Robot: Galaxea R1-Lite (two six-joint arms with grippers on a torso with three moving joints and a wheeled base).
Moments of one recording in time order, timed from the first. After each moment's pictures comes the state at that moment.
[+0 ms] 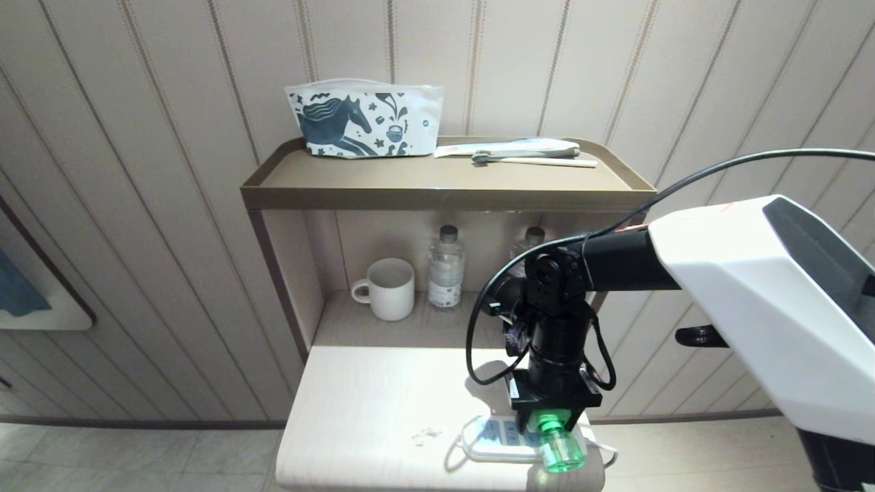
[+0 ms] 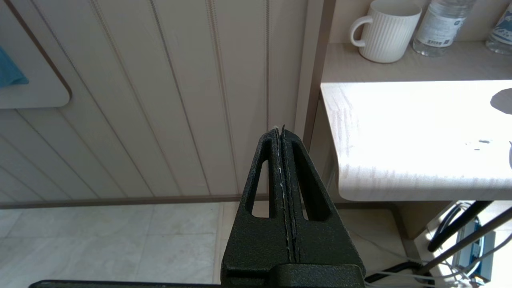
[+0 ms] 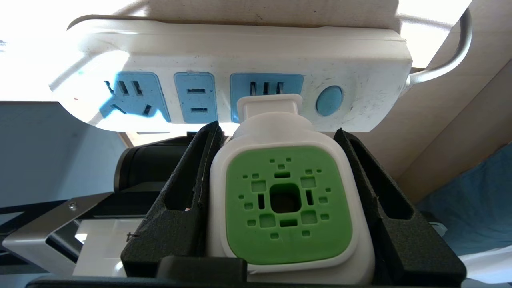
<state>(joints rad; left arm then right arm) 0.00 0.00 -0.03 0.10 -0.03 0.05 0.53 2.30 -1.74 1.05 0.04 0.56</state>
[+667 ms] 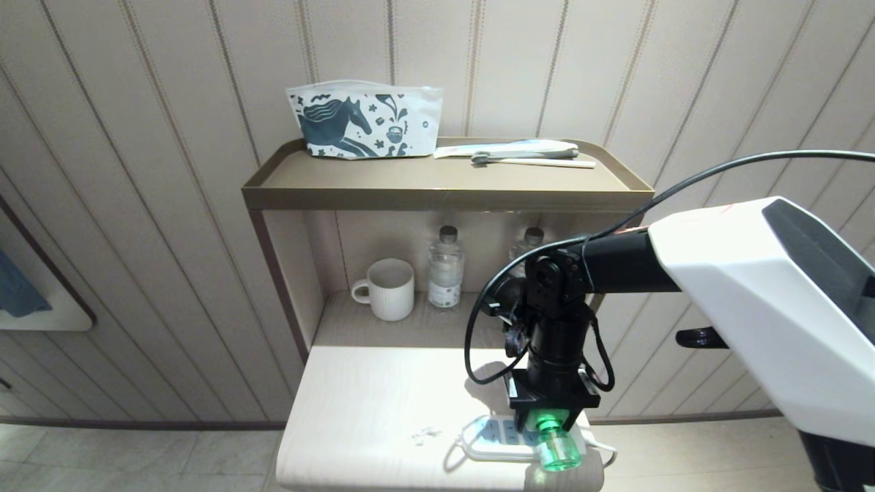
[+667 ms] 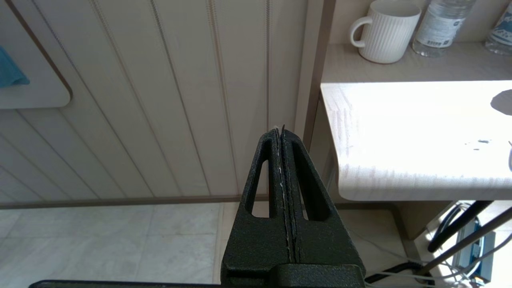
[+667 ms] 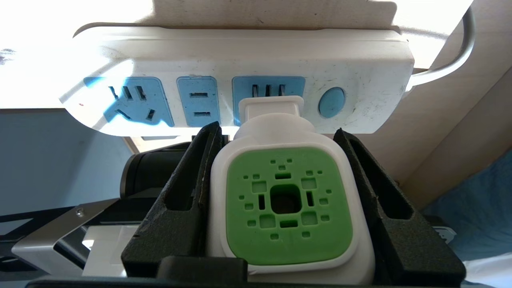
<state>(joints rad) 0.00 0.00 -0.03 0.10 -0.03 0.05 0.53 2.32 -1.72 1.02 0.04 0.58</state>
